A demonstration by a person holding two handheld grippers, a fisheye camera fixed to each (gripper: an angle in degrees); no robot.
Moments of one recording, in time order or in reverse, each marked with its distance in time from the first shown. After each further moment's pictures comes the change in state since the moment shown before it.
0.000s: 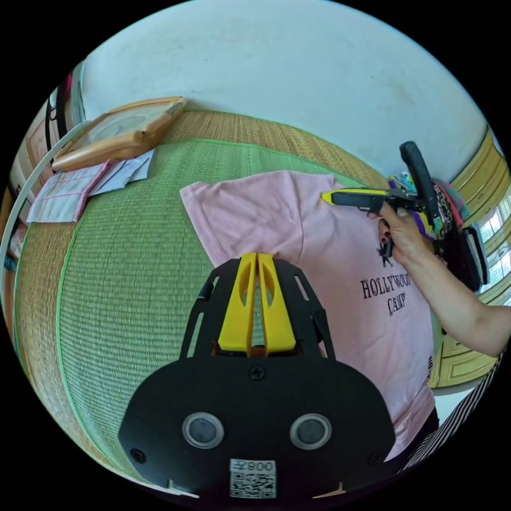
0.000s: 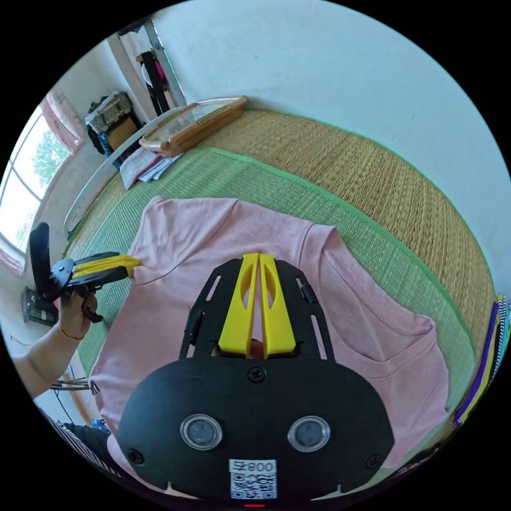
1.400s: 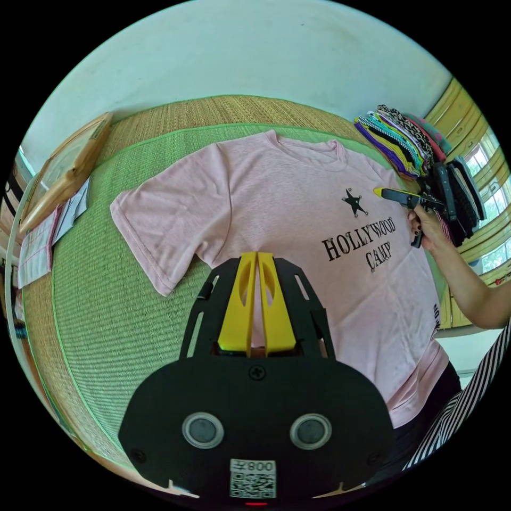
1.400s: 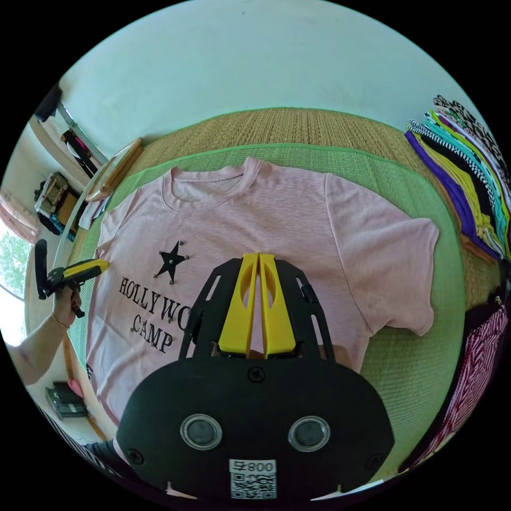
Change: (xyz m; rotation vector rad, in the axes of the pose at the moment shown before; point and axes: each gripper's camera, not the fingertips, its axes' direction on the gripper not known) left arm 0.196 -0.056 0.074 -0.167 0.031 0.263; right arm 0.136 0.382 -0.056 0.084 0.121 0.459
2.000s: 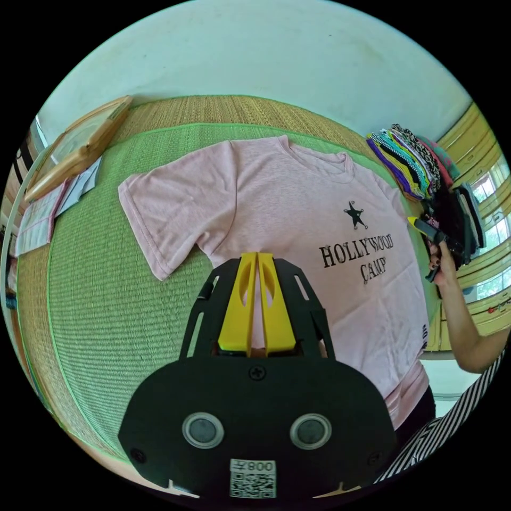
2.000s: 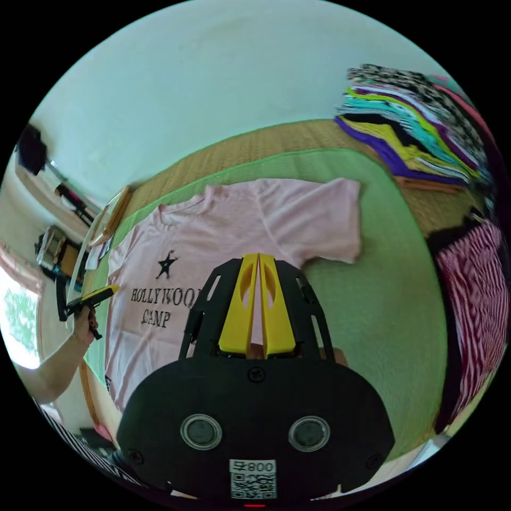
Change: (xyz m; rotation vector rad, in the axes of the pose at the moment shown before) left arm 0.068 -0.049 0.033 0.019 0.041 -0.110; right arm 0.119 0.147 -0.054 0.132 -0.015 0.222
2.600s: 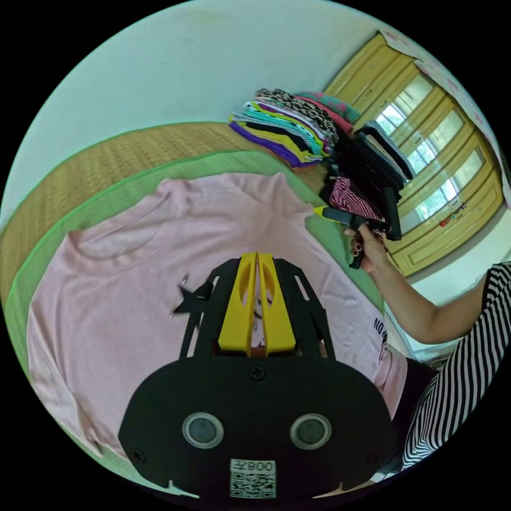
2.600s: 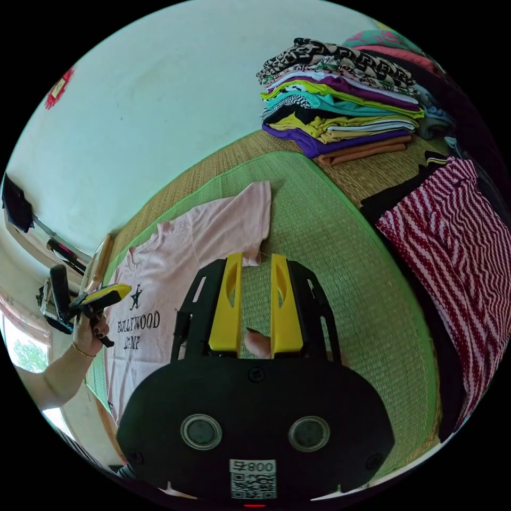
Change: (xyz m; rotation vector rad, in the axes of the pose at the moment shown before) left arm 0.248 -0.144 0.103 -0.008 0.382 0.511; right arm 0.159 0.074 -0.006 0.121 -0.003 0.212
